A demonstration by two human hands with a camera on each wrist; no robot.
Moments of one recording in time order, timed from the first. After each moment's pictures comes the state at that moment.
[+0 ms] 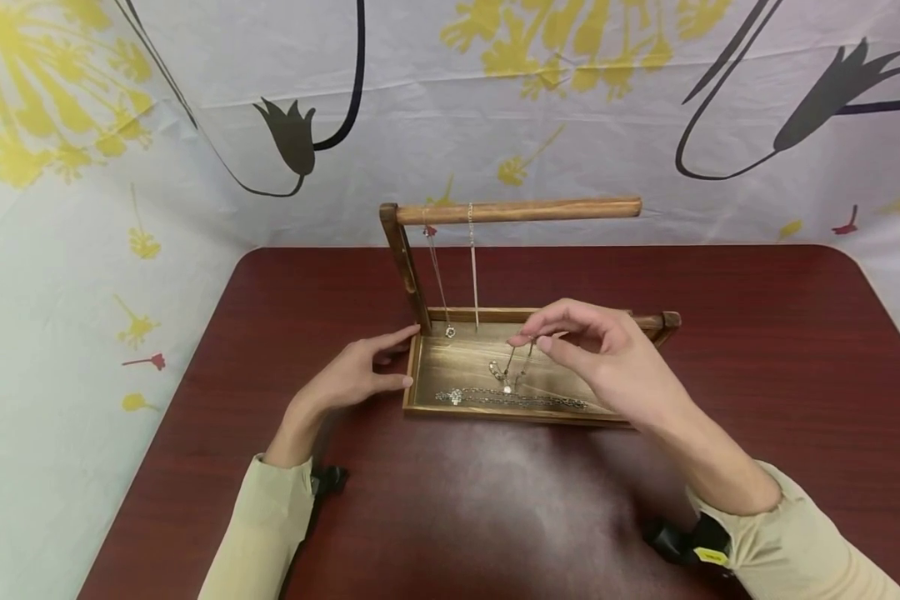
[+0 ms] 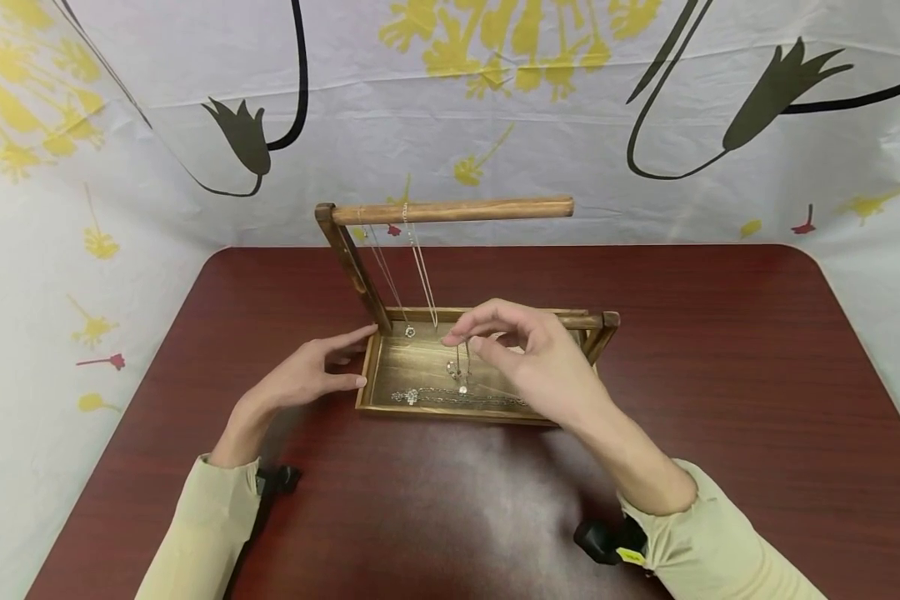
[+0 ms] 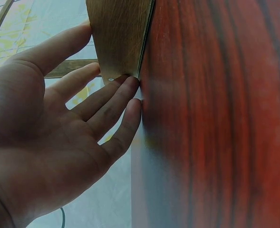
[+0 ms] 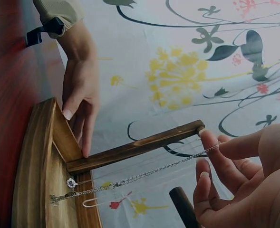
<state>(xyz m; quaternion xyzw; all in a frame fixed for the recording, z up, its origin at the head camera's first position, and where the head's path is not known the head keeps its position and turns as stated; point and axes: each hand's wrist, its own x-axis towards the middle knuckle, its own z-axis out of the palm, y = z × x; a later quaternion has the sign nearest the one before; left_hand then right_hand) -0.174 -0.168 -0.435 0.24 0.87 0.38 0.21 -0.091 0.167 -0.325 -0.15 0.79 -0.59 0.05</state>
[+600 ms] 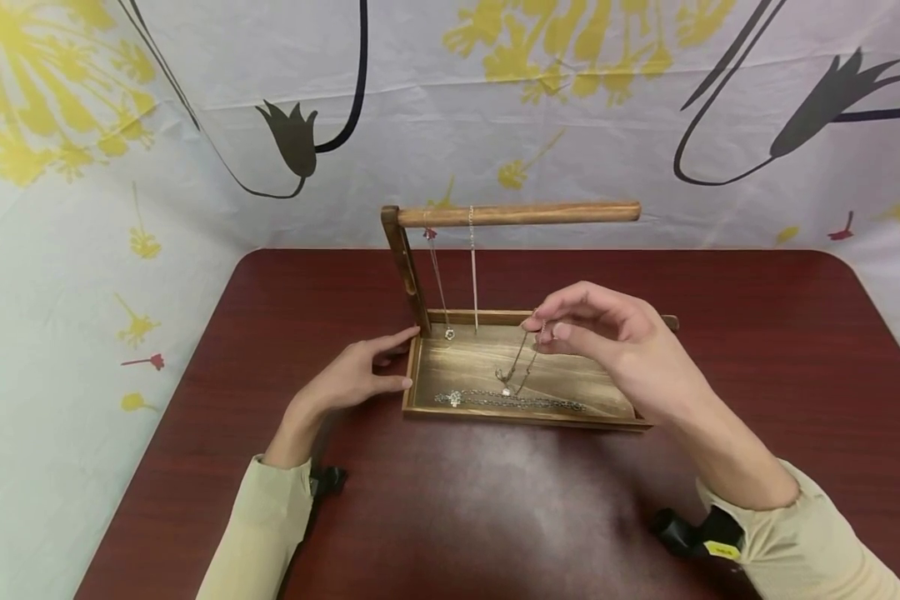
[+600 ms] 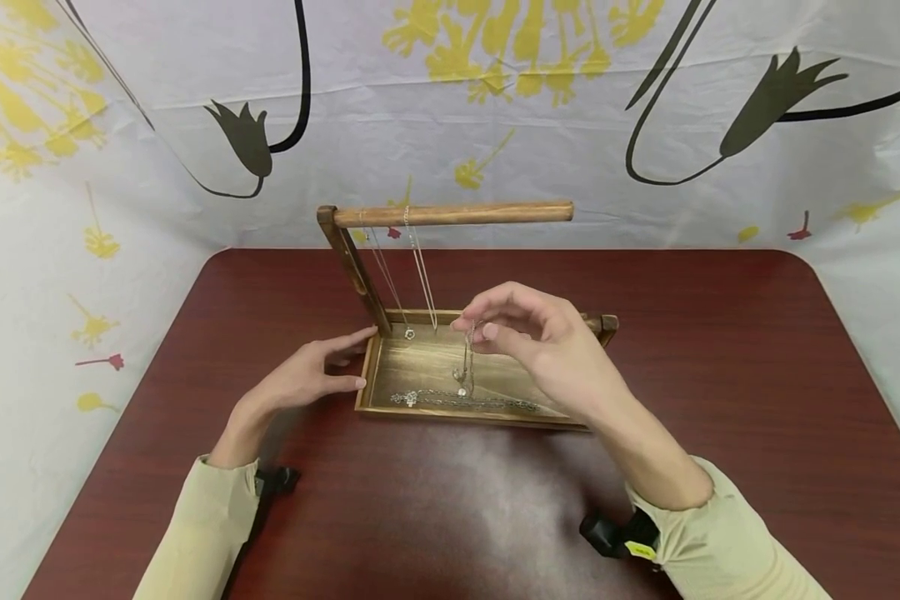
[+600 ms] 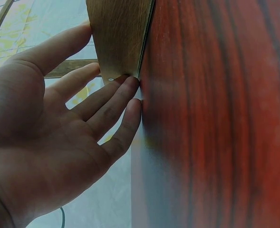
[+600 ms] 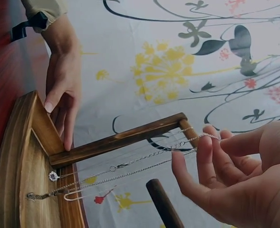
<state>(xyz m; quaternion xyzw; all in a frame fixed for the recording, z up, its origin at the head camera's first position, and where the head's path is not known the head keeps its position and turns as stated) -0.175 -0.169 -0.436 0.25 0.87 0.38 0.20 -0.096 0.176 -0.312 -0.18 0.70 -0.69 0.06</state>
